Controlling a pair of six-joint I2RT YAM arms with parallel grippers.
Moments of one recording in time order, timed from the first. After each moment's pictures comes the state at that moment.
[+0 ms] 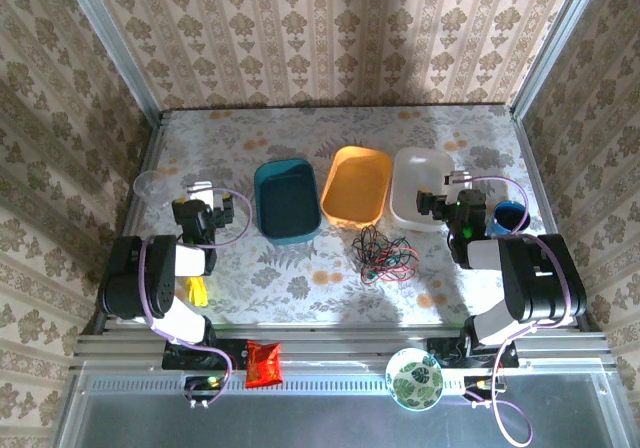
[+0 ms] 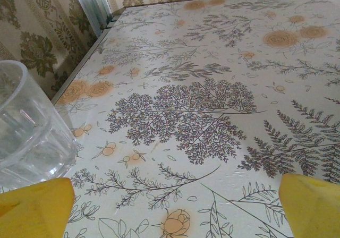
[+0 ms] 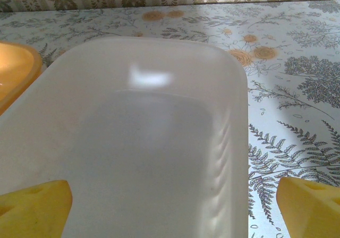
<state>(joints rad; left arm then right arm) -0.05 1.56 0.35 0.87 -0.21 0.09 0.00 1.53 0.40 0.75 0.02 0.04</state>
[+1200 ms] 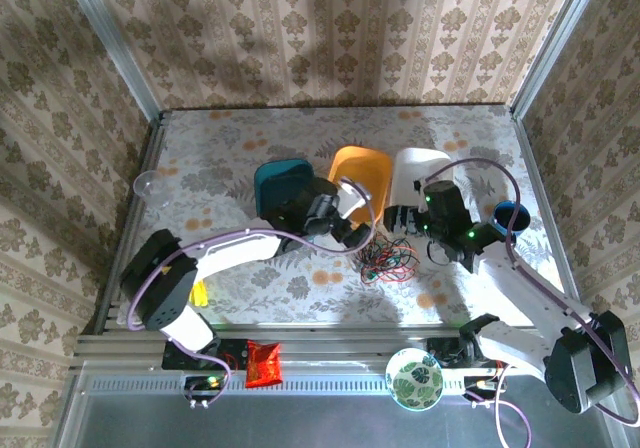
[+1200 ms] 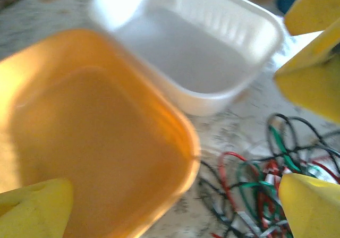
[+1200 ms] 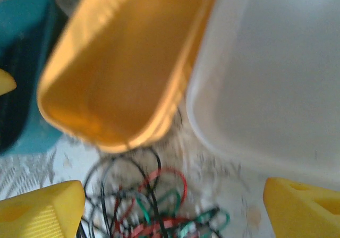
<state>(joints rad) -0.93 1.61 1.00 0.03 0.11 0.11 0.38 1.05 0.71 -0.44 -0.02 0.42</state>
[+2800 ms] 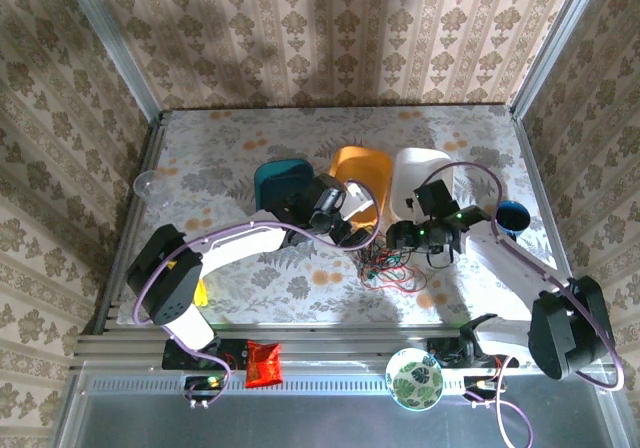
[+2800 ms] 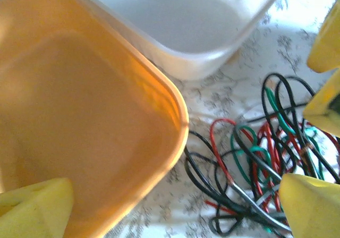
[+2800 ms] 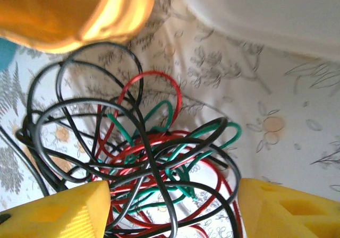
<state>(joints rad) -0.91 1.63 1.07 -0.18 0.14 0.13 0.35 1.27 0.79 -0.68 -0.22 0.42</state>
